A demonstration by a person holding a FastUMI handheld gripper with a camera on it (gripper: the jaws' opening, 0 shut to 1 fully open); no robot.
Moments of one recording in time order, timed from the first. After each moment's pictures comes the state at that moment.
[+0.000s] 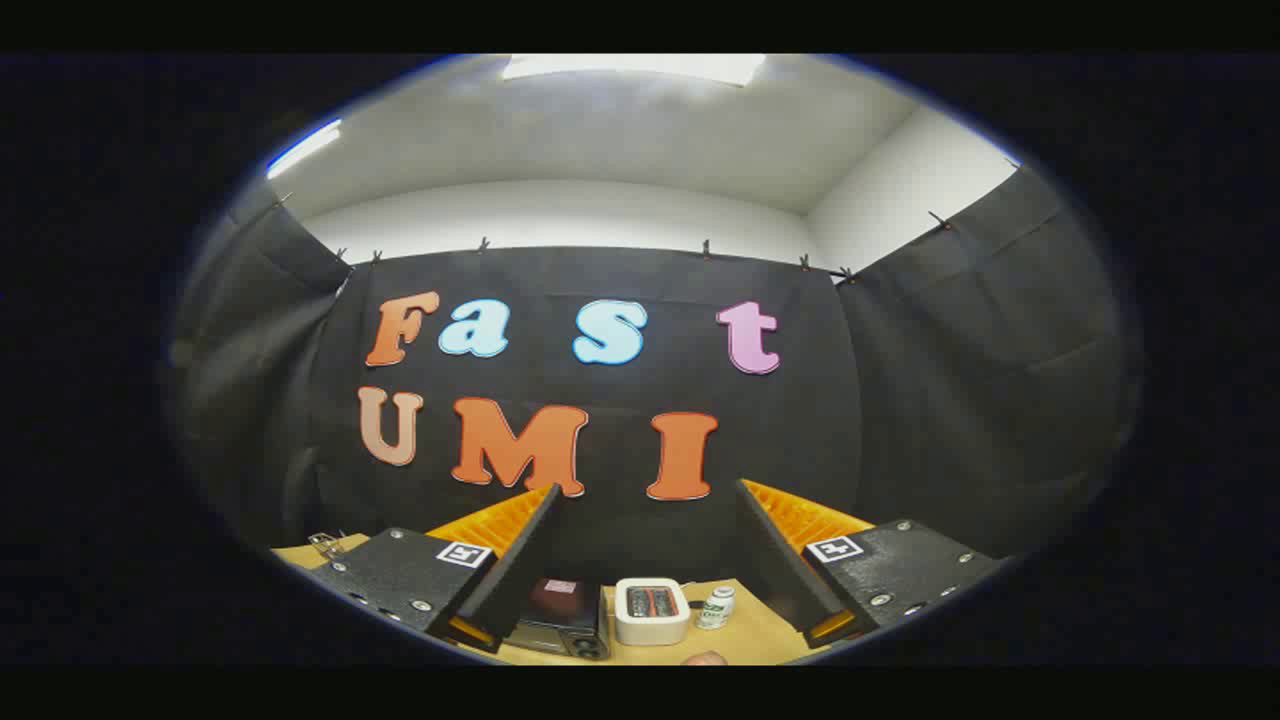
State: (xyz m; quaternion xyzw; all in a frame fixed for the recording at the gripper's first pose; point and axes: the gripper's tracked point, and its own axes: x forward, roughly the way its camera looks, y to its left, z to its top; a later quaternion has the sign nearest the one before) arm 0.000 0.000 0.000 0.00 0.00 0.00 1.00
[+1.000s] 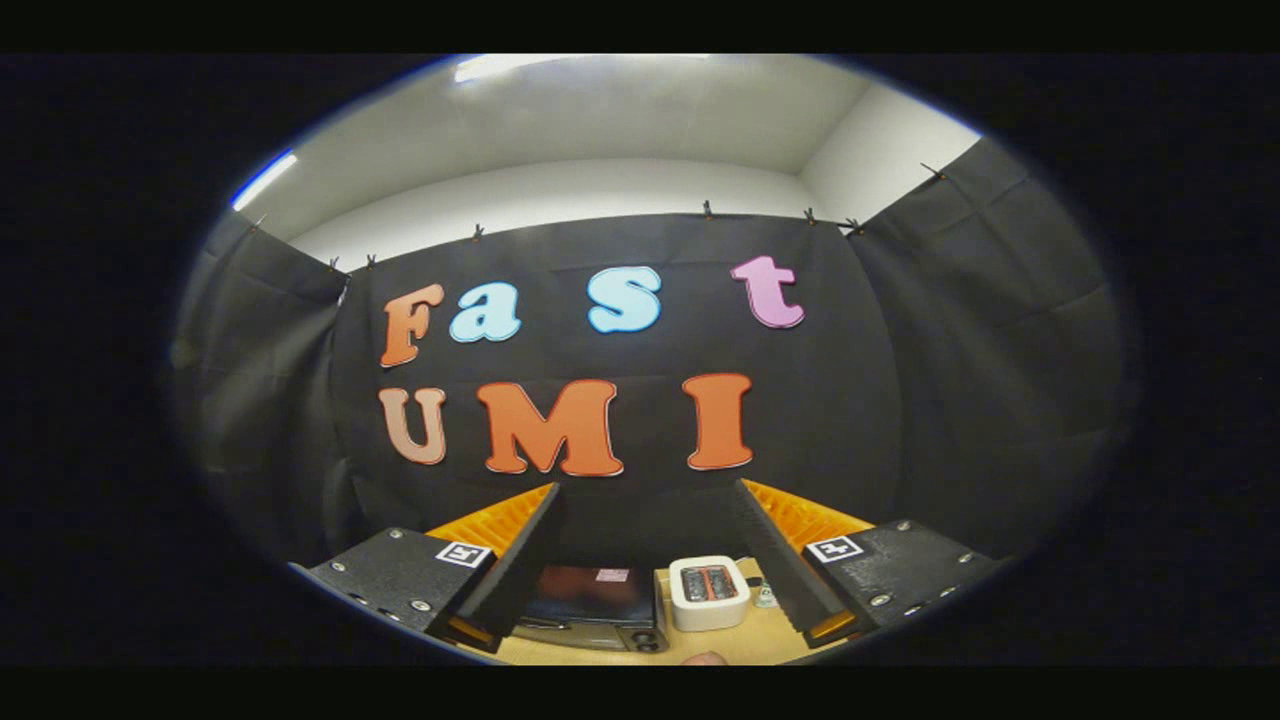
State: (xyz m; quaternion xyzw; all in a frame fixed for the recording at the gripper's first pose) arm 0.019 0.036 -0.045 0.07 0.08 0.04 0.99
